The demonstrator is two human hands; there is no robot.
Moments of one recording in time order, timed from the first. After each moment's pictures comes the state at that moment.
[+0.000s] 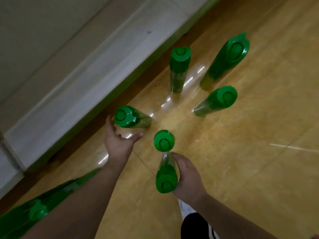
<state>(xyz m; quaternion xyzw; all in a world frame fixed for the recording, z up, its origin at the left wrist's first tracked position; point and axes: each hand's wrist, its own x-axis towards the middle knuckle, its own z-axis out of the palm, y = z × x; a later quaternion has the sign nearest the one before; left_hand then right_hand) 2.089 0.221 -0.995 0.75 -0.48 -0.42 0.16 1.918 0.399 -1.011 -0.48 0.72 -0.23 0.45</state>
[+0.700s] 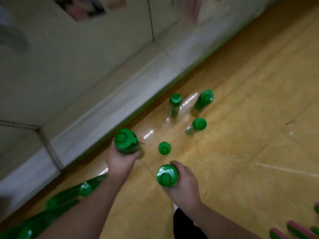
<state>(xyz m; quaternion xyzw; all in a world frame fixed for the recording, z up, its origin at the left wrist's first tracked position) 2.084 0.247 -0.771 0.78 -0.46 -0.39 0.17 1.921 0.393 -0.794 -0.41 0.78 -0.24 0.41</state>
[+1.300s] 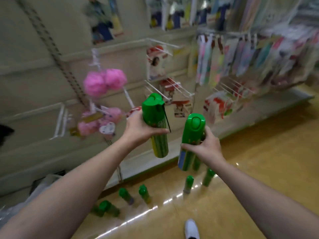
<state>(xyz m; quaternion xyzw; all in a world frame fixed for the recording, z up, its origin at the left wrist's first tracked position) 2.229 0.362 -0.211 0.59 -0.68 -0.27 0.33 1.989 0.425 -0.266 -0.54 0.66 -0.40 0.35</state>
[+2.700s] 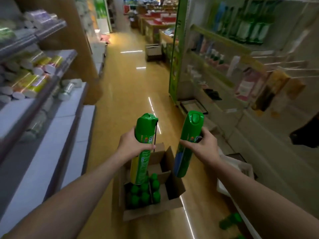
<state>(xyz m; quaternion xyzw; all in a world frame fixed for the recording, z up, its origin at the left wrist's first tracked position) 2.651 0.986 -0.239 0.89 0.08 0.01 0.45 2.658 0.716 -0.229 -0.84 -0.03 -0.03 0.54</state>
